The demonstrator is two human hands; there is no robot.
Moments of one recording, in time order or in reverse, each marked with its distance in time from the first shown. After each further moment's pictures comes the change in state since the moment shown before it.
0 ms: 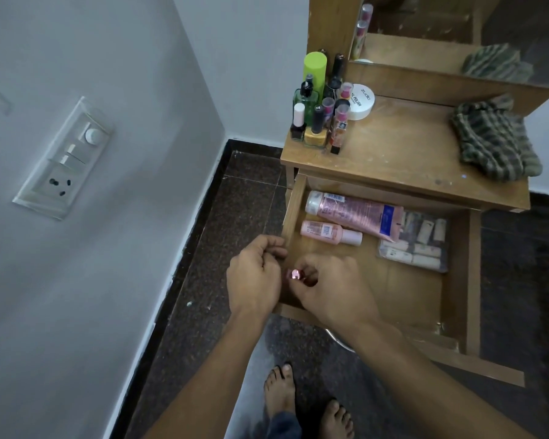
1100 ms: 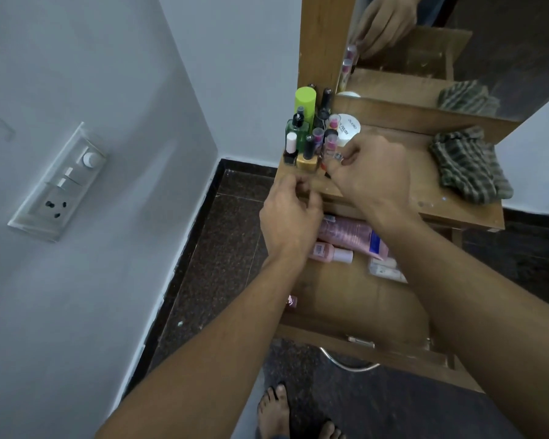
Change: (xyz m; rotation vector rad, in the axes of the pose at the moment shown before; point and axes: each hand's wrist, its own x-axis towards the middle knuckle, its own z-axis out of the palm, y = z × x) left_hand 0.068 0.099 0.040 0.025 0.165 0.312; right_hand 0.129 -0.040 -0.119 -0.233 0.515 0.094
